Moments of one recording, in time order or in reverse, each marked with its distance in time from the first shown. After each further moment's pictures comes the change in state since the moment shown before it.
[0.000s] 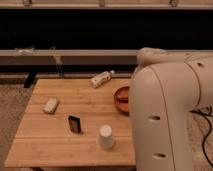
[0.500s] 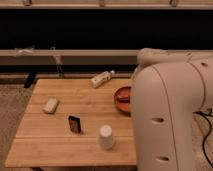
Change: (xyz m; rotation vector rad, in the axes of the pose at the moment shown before) arm -0.006 0.008 -0.011 0.038 0.000 -0.037
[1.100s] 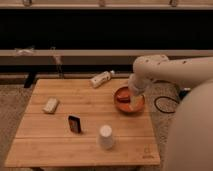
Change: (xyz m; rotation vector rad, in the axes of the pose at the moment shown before) arm -0.078 0.084 -0.068 0.089 -0.018 -0.204
